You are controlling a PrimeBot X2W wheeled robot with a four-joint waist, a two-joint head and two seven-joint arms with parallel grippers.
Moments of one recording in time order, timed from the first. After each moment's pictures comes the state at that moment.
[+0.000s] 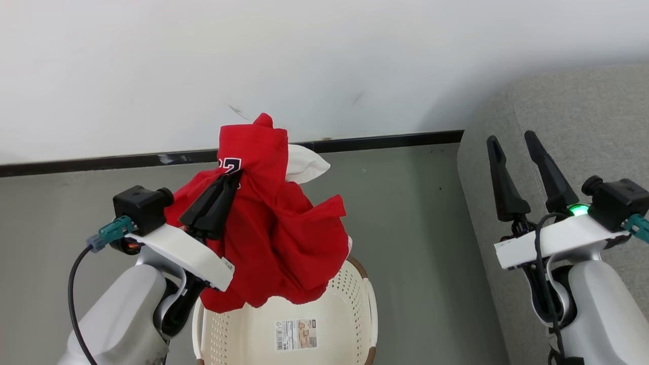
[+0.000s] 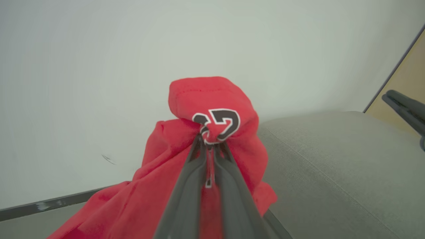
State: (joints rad) left arm -0.54 0.26 -0.59 0.36 -0.80 -0.13 -0.25; right arm -0.31 -0.07 0.05 0.13 0.27 0.13 -0.26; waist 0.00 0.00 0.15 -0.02
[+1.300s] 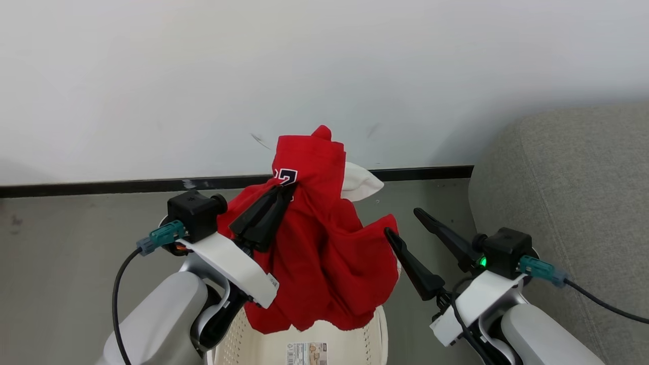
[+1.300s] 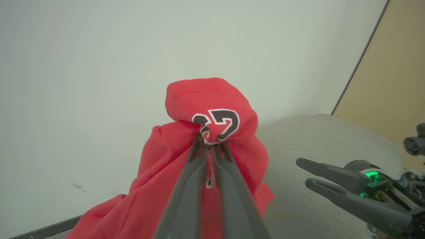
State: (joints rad) left arm -0.53 0.21 -0.67 0.23 -0.79 -0.10 -0.18; right arm -0.29 -0.19 0.52 0.17 0.40 0.13 -0.25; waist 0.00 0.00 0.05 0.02
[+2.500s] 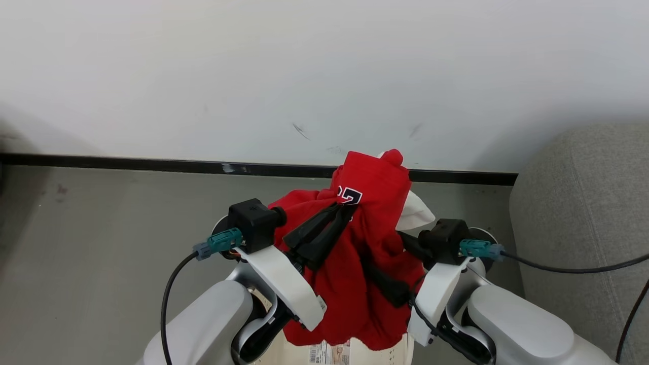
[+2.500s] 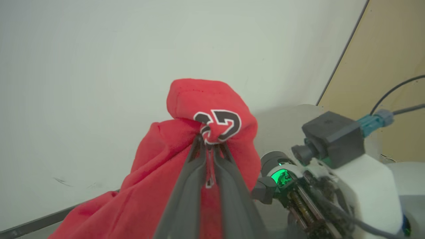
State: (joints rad) left arm -0.54 0.15 -0.77 0.15 -0.78 -0.10 -0.12; right arm -0.56 -0.23 0.92 0.37 0.59 0.13 -0.25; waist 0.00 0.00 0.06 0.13
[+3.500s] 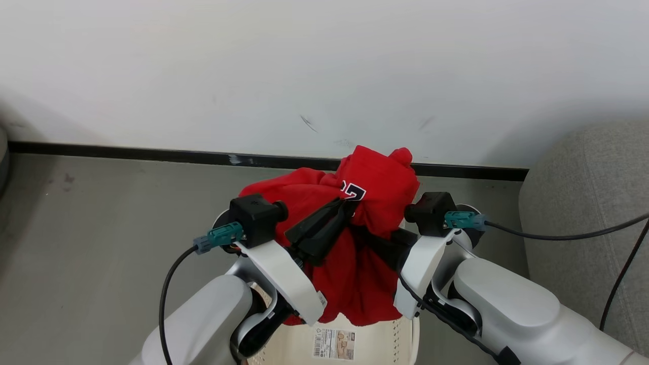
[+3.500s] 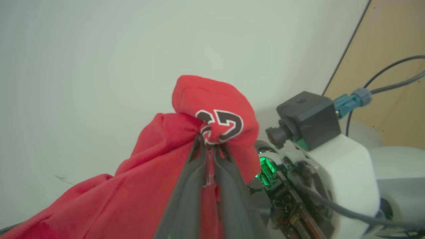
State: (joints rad) left arm -0.55 0.15 -0.77 0.14 -0.78 -0.11 -0.10; right arm -0.69 -0.19 1.02 0.46 0.68 0.13 -0.25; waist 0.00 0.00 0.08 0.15
